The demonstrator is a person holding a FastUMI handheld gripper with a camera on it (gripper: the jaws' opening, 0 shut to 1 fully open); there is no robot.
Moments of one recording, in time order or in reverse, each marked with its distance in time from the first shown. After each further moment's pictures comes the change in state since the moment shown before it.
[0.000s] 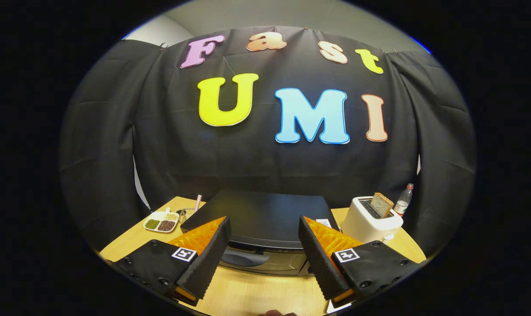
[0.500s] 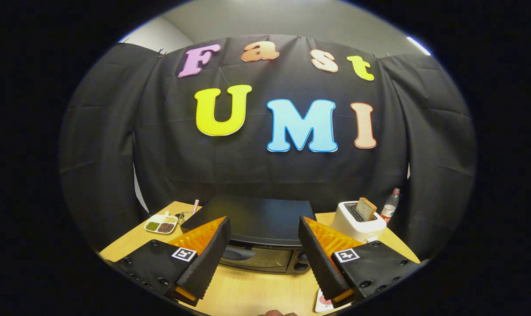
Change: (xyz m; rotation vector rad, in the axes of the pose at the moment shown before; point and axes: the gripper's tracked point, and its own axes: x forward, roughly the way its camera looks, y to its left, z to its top) arm -0.045 -0.022 0.018 0.011 -0.047 -0.018
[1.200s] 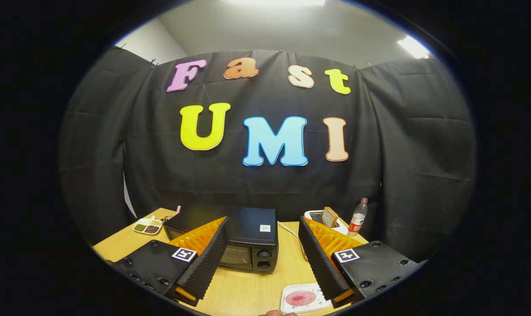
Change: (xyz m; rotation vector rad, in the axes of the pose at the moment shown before) arm -0.071 -0.080 0.014 -0.006 -0.090 -0.102
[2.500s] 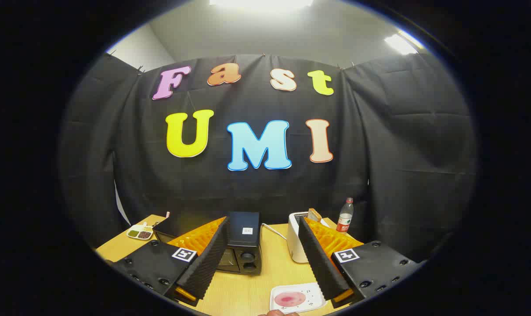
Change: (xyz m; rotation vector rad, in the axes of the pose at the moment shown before) arm -0.018 -0.046 0.005 0.031 -0.038 -0.056
